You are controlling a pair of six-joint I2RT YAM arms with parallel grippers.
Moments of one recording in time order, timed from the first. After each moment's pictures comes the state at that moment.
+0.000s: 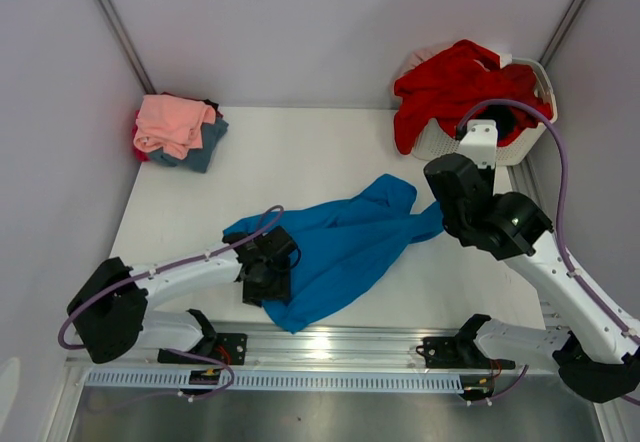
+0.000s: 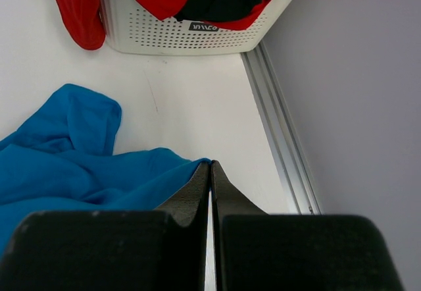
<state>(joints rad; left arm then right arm) -0.84 1.28 0.68 -0.83 -0.03 -0.90 0.76 1.08 1.42 -1.06 1.03 0.36</state>
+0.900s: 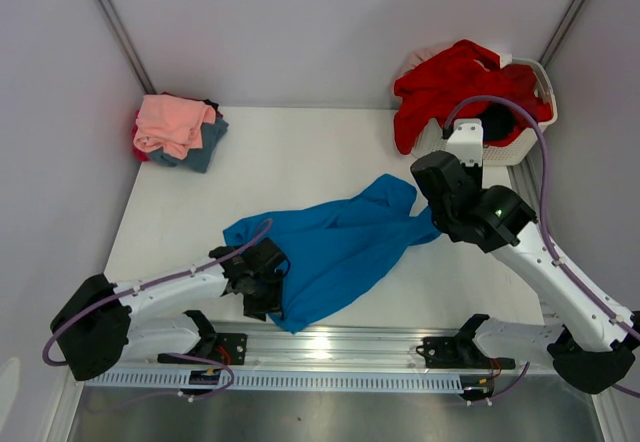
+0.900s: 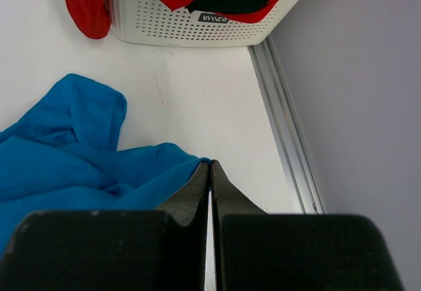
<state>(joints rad) -0.84 1.14 0.54 -0.76 0.10 -0.89 0.77 1.14 1.42 -1.06 1.02 0.39</state>
